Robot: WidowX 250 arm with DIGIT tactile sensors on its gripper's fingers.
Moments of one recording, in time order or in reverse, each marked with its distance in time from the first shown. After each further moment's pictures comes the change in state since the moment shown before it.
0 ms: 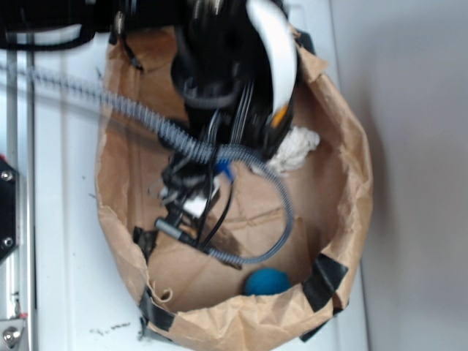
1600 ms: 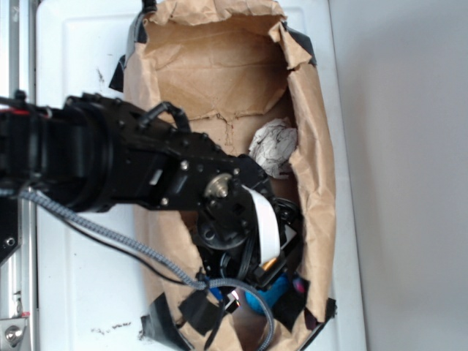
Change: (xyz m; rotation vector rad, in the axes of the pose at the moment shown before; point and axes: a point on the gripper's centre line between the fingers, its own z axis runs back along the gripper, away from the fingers) arm 0.049 -0.038 -0.083 -0.081 -0.241 -0.150
